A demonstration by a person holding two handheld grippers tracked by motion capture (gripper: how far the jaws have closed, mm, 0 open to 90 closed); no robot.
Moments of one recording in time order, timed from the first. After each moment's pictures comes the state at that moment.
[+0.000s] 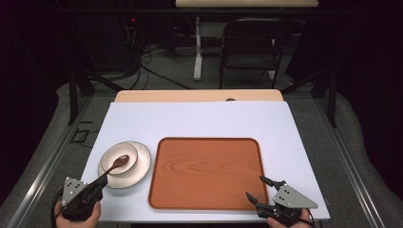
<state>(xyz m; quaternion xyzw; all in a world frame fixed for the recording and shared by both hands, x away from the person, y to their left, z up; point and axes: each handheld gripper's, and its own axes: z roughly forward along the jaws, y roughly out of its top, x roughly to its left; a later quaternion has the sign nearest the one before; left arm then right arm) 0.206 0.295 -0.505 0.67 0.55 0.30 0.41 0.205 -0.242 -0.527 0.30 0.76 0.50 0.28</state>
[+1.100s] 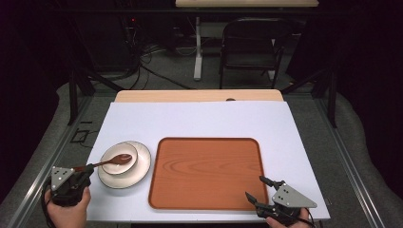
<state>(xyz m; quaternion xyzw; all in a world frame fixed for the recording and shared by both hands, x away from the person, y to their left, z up) 0.243 0.332 -0.511 0.63 0.58 0.34 0.39 0.206 -0.241 -0.529 0.30 0.77 0.50 0.27</state>
